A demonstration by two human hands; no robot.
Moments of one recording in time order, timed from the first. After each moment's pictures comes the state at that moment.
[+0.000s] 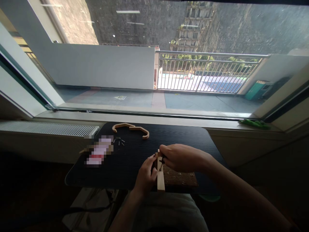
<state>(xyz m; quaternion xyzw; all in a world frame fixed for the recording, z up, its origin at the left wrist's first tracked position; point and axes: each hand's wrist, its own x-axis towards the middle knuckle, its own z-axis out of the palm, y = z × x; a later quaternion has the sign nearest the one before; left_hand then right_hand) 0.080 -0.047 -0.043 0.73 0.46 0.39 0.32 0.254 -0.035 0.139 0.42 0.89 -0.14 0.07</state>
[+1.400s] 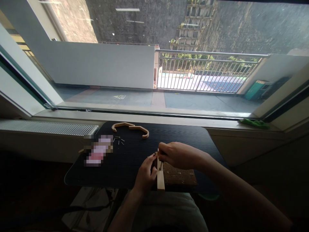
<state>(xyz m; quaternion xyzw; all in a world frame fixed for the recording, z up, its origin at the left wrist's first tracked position) 0.080 -0.048 -0.042 0.73 0.47 0.38 0.32 0.256 -0.032 0.133 0.43 0.89 -0.18 0.00</state>
